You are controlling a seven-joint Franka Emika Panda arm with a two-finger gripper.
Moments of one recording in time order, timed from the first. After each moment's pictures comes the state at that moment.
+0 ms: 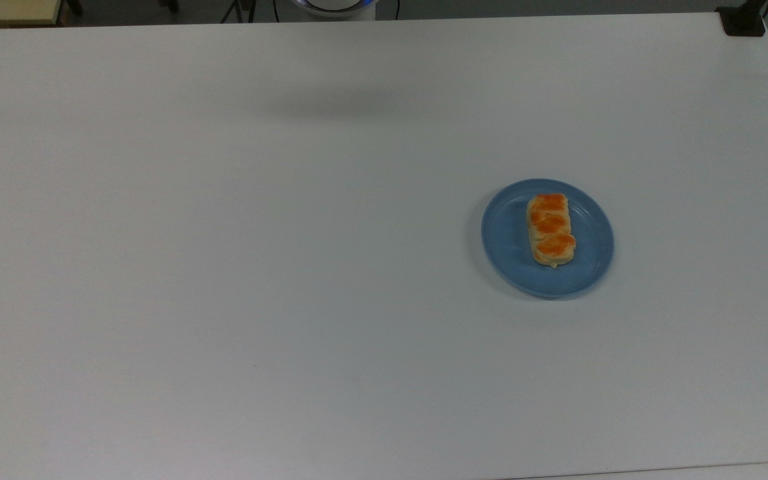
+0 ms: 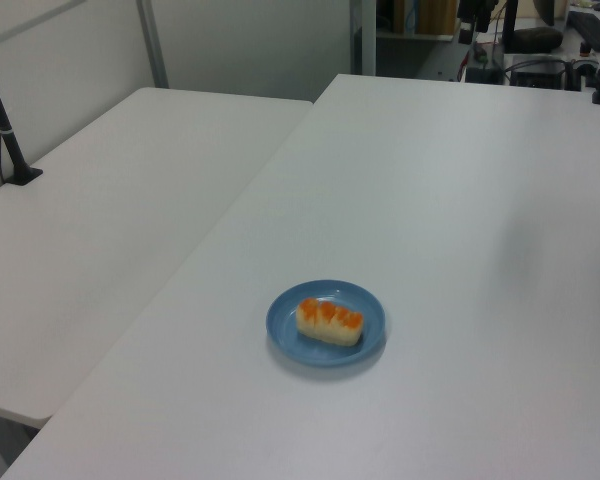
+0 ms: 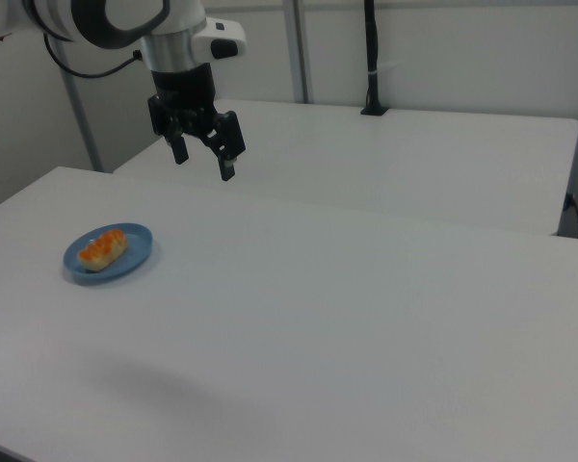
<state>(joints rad) -0.15 -0.04 -0.03 -1.59 0.07 1.63 -0.08</state>
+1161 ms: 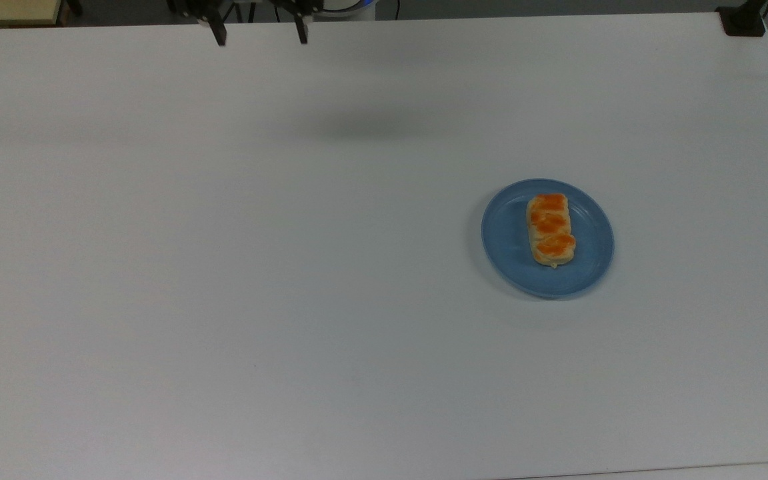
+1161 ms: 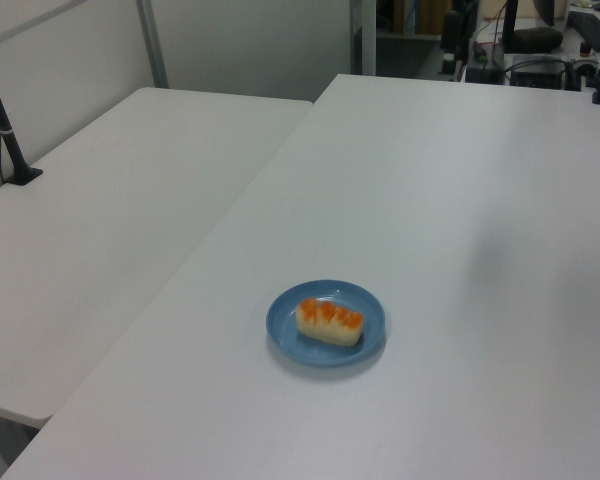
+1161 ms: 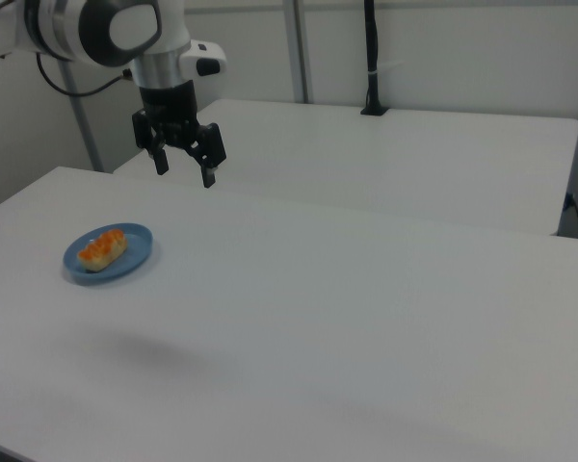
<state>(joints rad) -0.09 0.04 0.03 -1.59 0.07 1.67 -0.08</state>
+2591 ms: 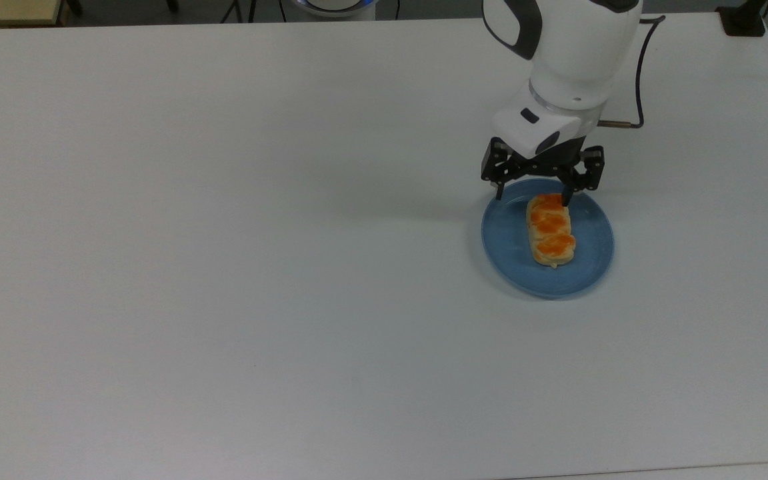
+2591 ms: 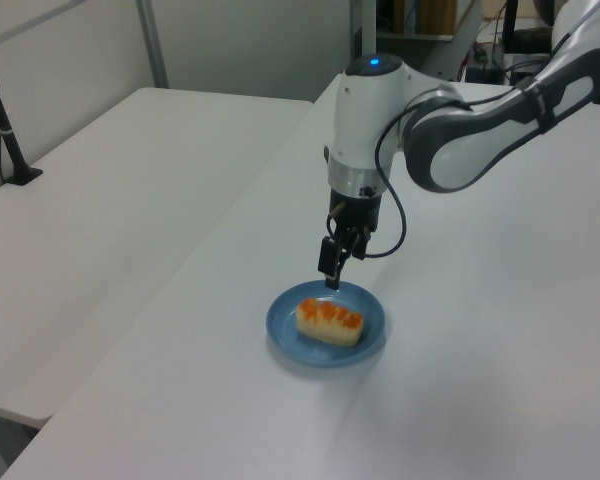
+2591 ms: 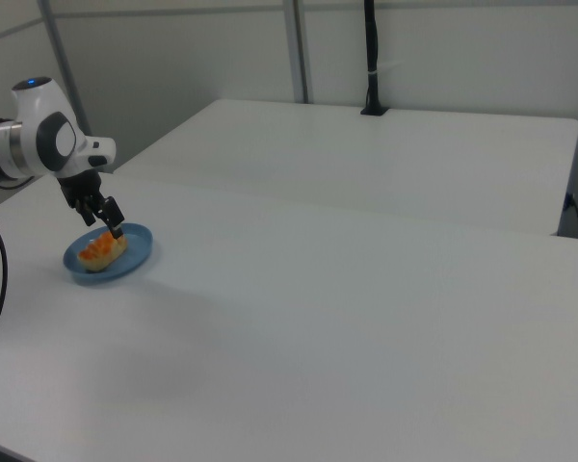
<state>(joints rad) 0.46 0.48 0.03 -1.56 -0.08 2.18 0.63</state>
